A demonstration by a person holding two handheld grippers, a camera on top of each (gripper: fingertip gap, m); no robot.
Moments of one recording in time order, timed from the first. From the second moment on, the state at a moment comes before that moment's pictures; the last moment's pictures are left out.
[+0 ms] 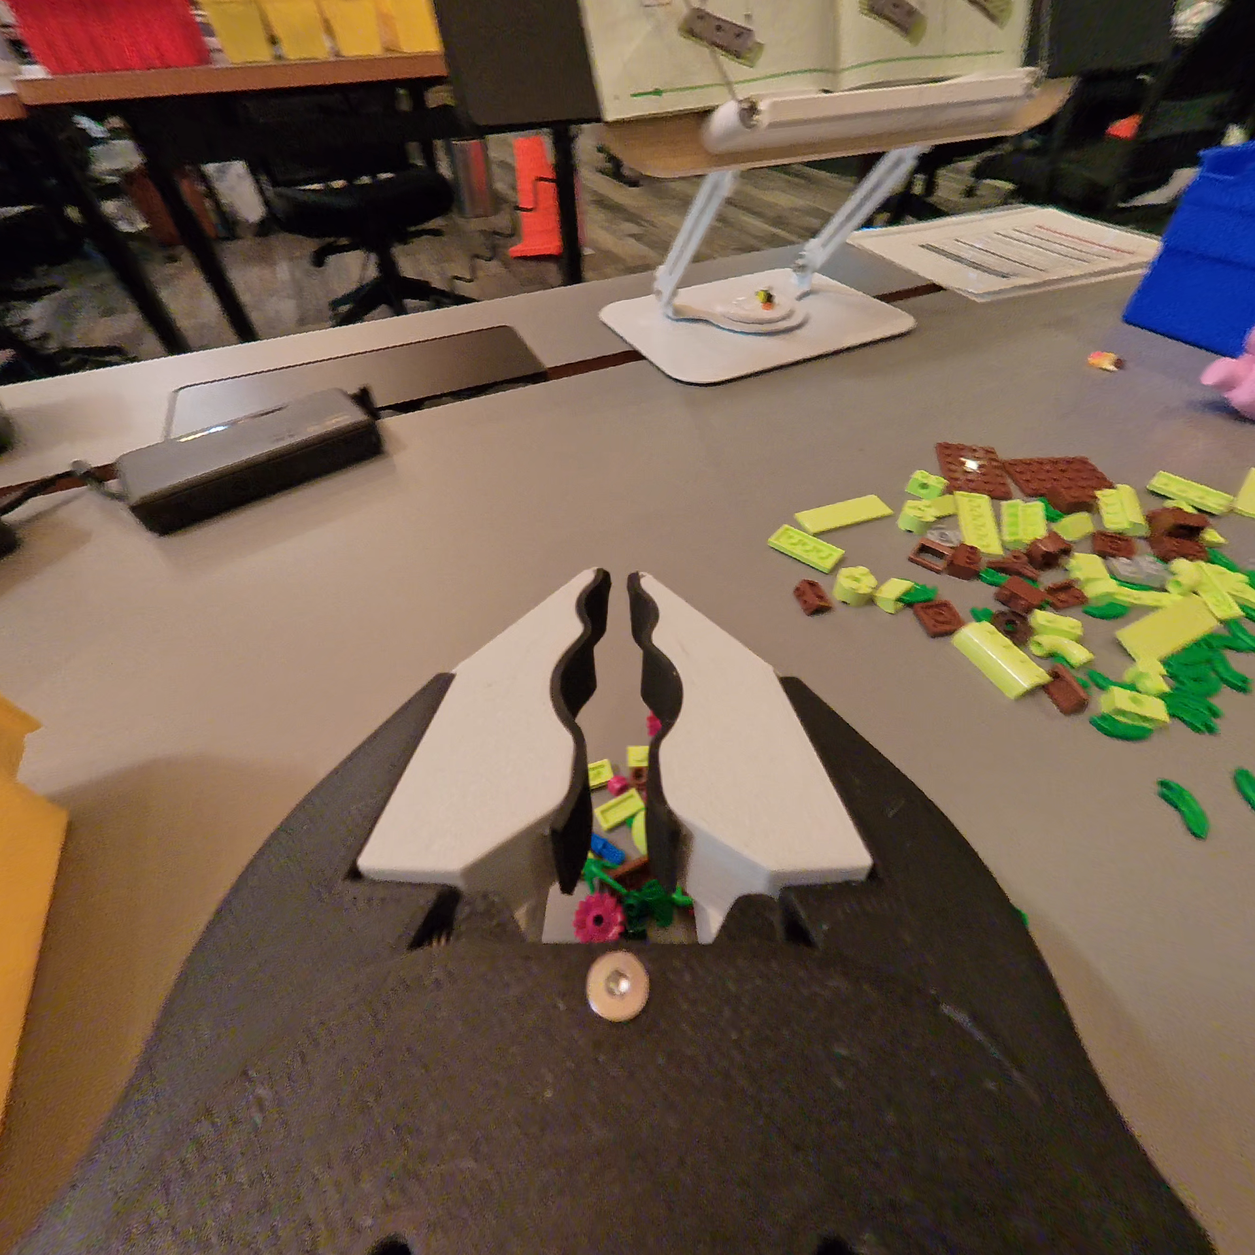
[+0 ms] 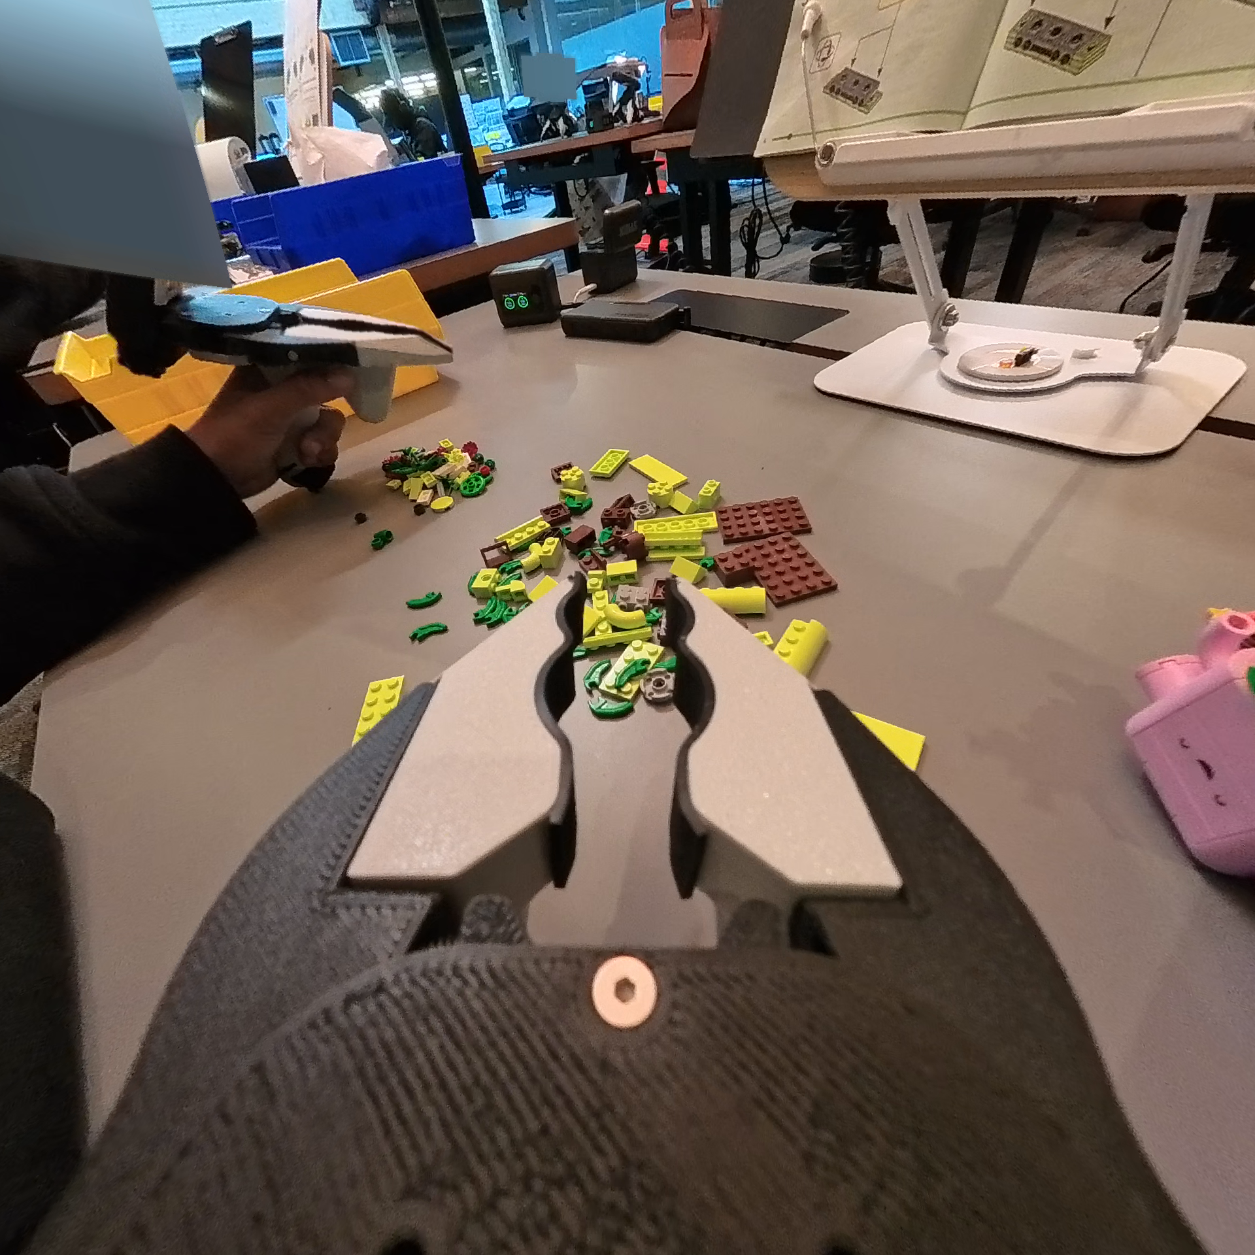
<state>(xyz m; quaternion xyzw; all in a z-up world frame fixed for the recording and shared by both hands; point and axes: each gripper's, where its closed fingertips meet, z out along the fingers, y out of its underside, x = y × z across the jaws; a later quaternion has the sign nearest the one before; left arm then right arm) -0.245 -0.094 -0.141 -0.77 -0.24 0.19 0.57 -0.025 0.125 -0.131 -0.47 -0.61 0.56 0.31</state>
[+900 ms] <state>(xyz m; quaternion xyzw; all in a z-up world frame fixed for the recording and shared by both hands) -0.156 -0.092 -0.211 -0.93 -0.02 0.09 0.35 -0.023 0.121 -0.130 -0.47 -0.61 0.56 0.31</state>
